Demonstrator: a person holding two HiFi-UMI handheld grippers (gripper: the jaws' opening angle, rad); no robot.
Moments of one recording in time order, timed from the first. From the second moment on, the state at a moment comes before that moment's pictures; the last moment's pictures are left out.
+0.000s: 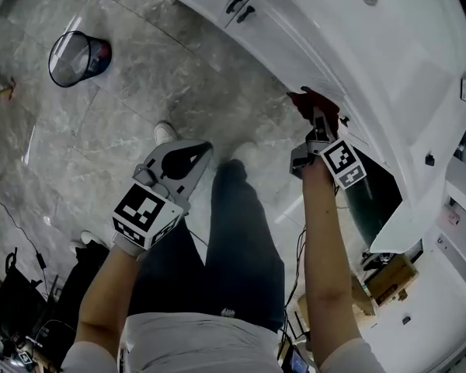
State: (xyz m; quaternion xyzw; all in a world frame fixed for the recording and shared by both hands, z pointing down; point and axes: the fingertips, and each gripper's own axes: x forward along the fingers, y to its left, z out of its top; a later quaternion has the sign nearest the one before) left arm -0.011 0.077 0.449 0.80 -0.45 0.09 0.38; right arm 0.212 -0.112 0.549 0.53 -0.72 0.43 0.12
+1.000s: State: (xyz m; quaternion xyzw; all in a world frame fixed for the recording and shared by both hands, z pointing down) left arm -0.005 0.008 0.189 0.86 -0.43 0.04 0.26; right arm 0.100 -0.034 0.192 0.39 -0.88 0.27 0.03
